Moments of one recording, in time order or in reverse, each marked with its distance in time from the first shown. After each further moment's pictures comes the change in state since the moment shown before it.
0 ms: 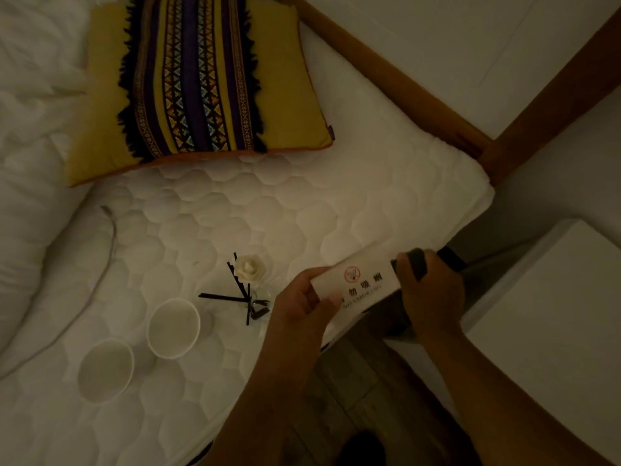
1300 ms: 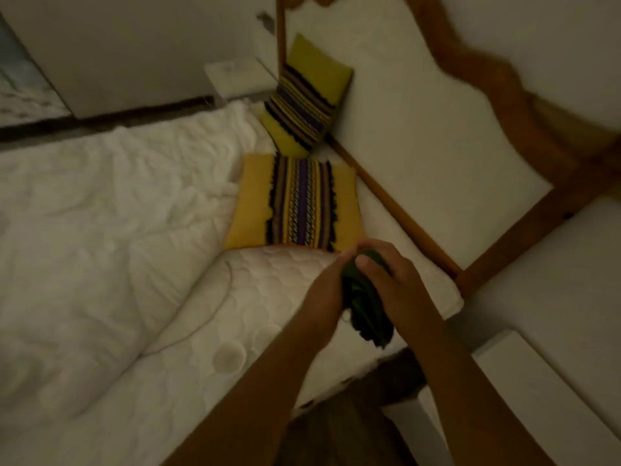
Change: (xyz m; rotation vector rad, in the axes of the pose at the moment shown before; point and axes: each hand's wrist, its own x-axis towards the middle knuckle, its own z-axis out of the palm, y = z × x) left_hand -0.149 0.279 -0.056 -0.374 0.021 -0.049; right_hand -0.076 -0.362 -0.182 0.433 -0.544 -0.295
